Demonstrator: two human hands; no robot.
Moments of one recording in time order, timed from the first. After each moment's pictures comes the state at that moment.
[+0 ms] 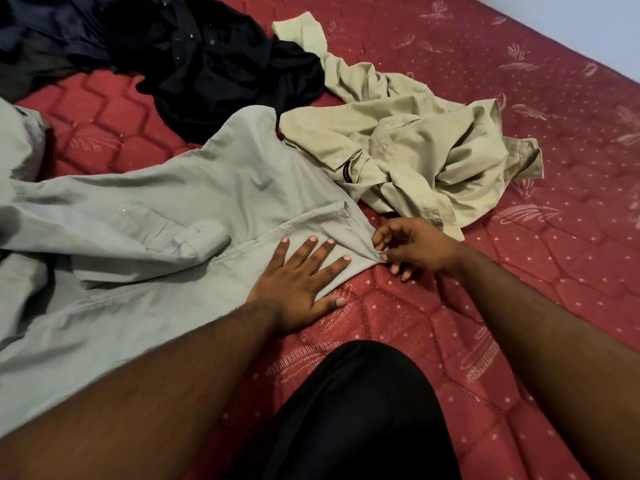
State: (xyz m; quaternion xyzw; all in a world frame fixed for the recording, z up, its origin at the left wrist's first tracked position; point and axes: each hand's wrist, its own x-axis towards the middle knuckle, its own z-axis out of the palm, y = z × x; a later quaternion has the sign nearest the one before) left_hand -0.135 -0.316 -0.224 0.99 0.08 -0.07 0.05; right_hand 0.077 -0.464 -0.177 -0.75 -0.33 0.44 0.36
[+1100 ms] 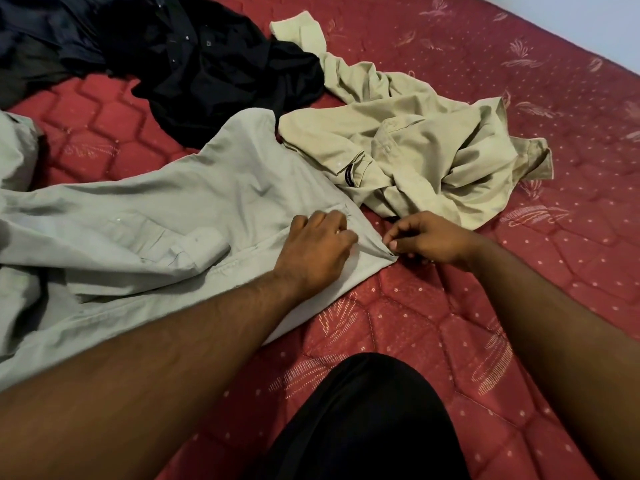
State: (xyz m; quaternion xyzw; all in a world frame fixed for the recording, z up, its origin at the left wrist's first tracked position) left_hand -0.077 -0.307 -0.194 0.99 0.10 0.10 0.08; right_hand 0.093 -0.456 -0.170 -0.79 -0.35 0.40 0.30
